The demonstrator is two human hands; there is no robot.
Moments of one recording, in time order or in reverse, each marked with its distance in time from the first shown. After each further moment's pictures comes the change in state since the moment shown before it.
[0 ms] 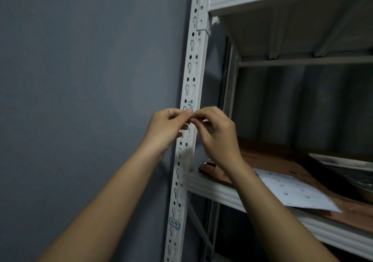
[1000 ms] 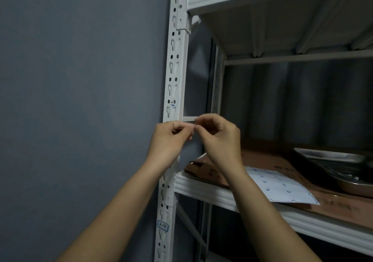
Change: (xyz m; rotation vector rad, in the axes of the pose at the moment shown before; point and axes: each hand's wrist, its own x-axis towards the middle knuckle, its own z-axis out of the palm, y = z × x) left_hand -0.011 -0.020 0.038 0.119 -0.033 0.106; right_hand -0.016 0.007 -0.031 0.164 0.102 0.375
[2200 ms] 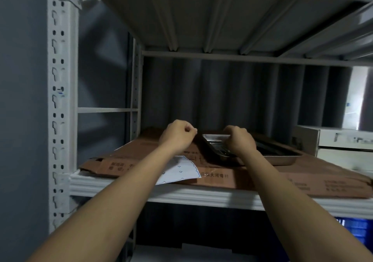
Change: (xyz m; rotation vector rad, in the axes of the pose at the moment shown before) left_hand 0.002 0.013 0.227 0.280 -0.427 0.092; right_hand 0.010 0.085 -0.272 -1.207 -0.155 0.575
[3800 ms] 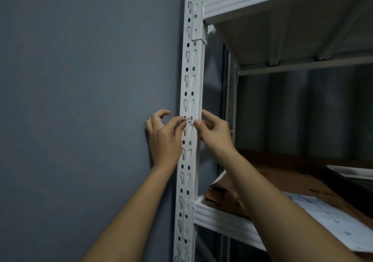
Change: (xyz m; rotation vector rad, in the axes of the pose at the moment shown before) left_hand -0.015 -0.155 -0.228 0.330 0.924 0.183; right_hand -0.020 -0.345 0.073 1.364 -0.215 -0.445
